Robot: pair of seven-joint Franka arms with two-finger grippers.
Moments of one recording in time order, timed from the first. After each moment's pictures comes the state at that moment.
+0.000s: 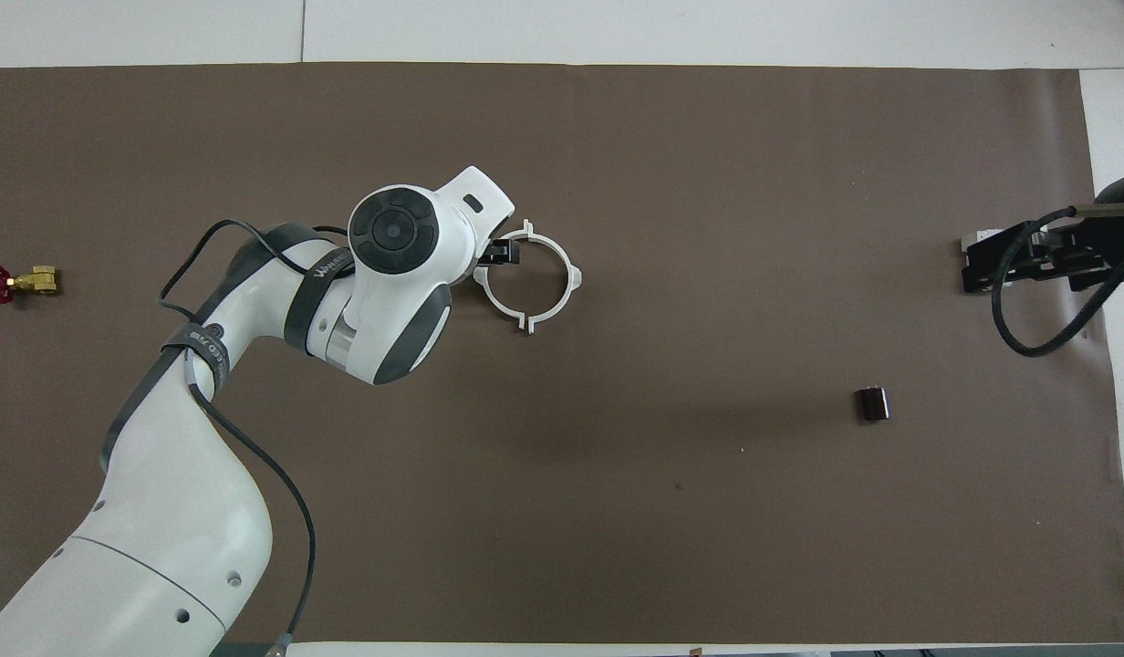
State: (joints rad) left arm -0.52 0.44 0.01 -1.76 0.09 2.38 -0.50; right arm 0.00 0.05 0.01 -1.51 0.02 1.47 0.02
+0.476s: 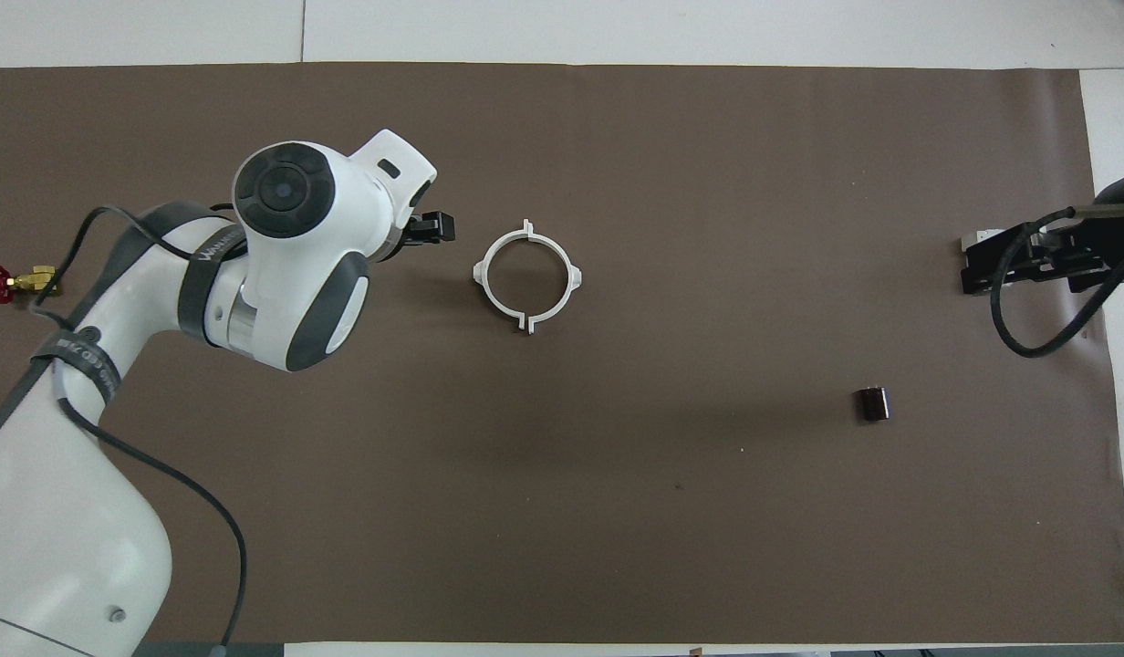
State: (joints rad) left arm -0.32 0.22 0.01 -1.87 0.09 2.26 -0.35; right arm 0.00 0.04 0.02 -1.51 0.02 1.47 0.02
